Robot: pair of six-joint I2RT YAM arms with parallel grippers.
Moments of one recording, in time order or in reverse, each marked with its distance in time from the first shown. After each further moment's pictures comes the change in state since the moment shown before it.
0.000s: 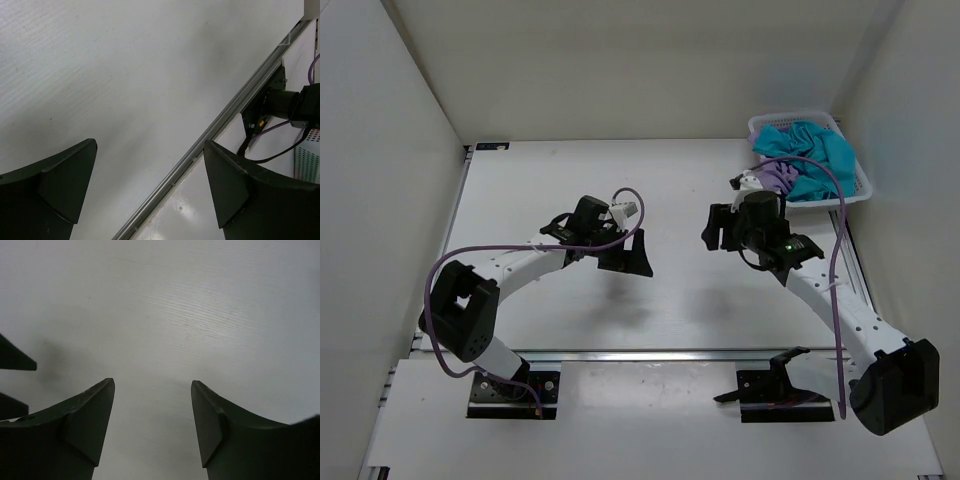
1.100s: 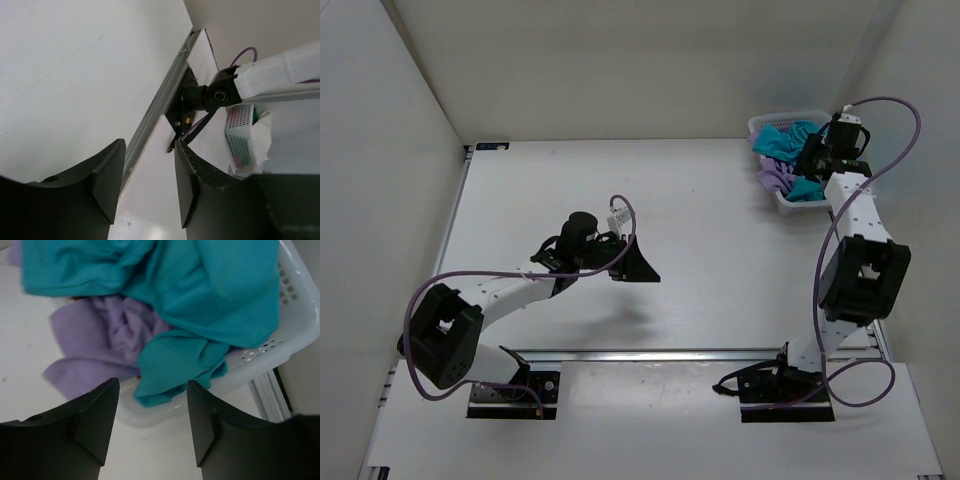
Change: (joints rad) left arm -0.042 -0.162 -0.256 0.508 0.217 -0.312; right arm -0.564 0.572 0.589 -0.022 0.110 -0.102
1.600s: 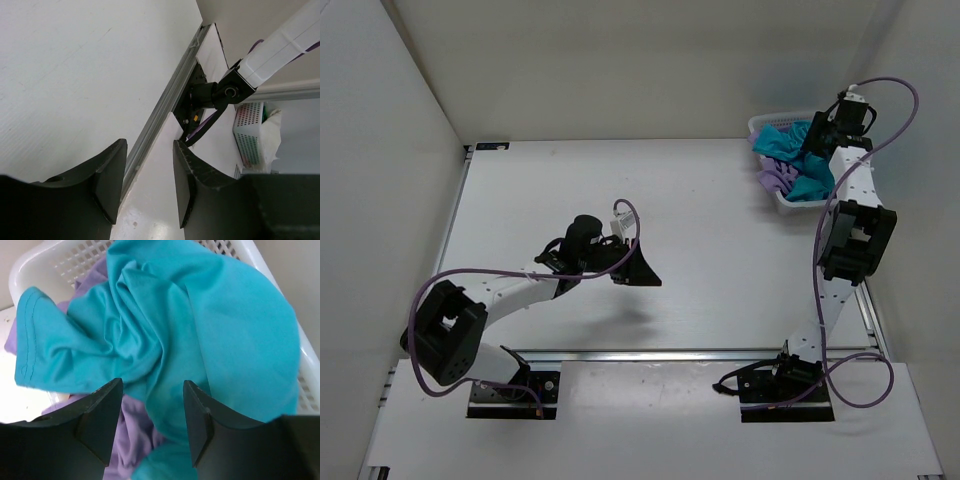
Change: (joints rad) left arm -0.026 0.021 -0.006 -0.016 -0.045 0.034; right arm -0.089 0.454 0.485 -0.004 -0.117 -0.041
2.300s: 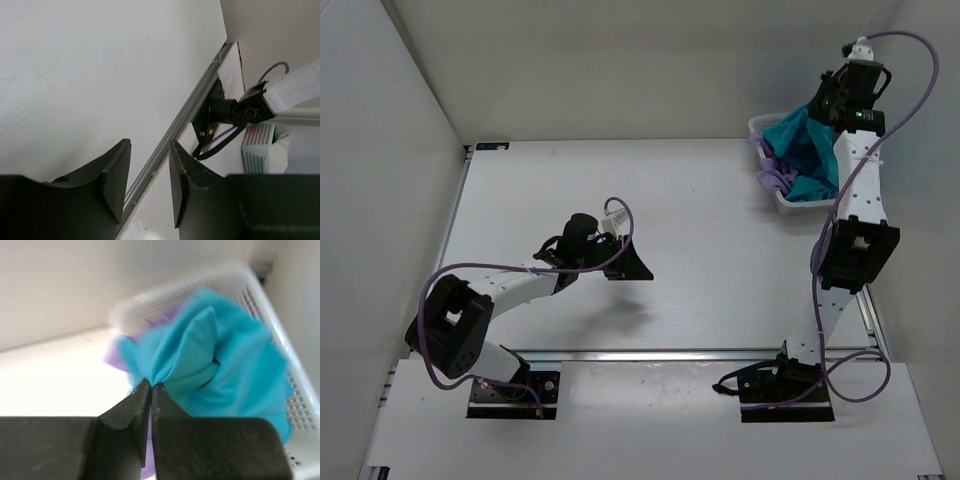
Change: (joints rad) left arm 0.040 0.046 -0.005 -0.021 -0.053 0.003; right arm 0.052 -0.056 0.216 -0.118 -0.100 0.021
